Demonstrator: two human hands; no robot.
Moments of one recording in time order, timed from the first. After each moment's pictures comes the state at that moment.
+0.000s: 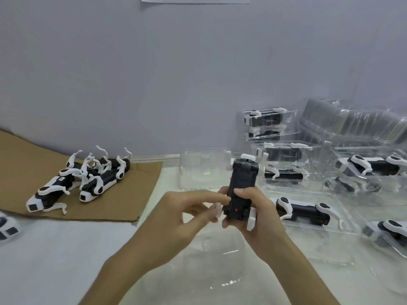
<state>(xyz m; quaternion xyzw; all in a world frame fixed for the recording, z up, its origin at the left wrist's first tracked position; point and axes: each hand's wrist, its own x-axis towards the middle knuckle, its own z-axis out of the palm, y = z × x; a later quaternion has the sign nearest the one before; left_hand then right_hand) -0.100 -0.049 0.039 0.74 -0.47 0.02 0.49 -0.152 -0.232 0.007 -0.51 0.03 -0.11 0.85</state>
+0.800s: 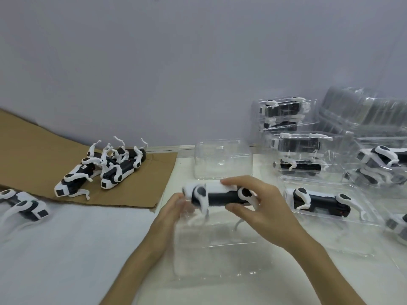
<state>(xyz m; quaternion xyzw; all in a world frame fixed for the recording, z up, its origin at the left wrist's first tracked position) -0.058 -0.020 -0.044 0.73 -0.19 -0.14 0.64 -0.151 -0.234 -0.008 -0.85 -0.07 -0.23 0.47</state>
